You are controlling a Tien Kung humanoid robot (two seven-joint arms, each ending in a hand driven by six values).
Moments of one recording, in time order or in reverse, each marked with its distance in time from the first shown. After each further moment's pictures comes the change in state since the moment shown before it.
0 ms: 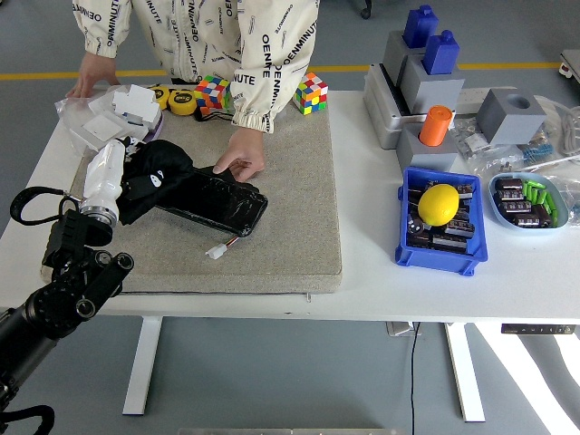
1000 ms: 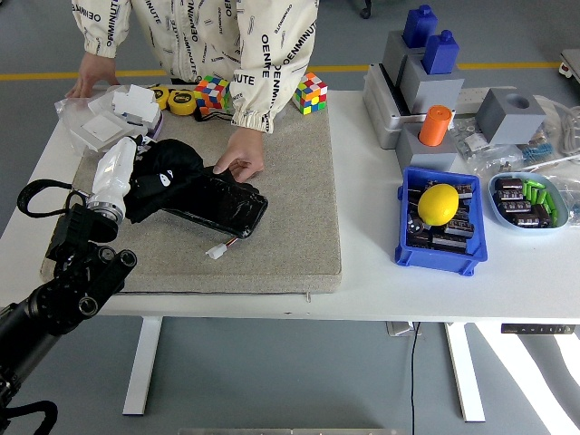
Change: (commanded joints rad) left arm -0.018 -0.014 -0.097 0.056 0.068 -0.032 -0.003; right arm 0.002 -0.002 0.006 -0.003 -0.004 -0.001 -0.001
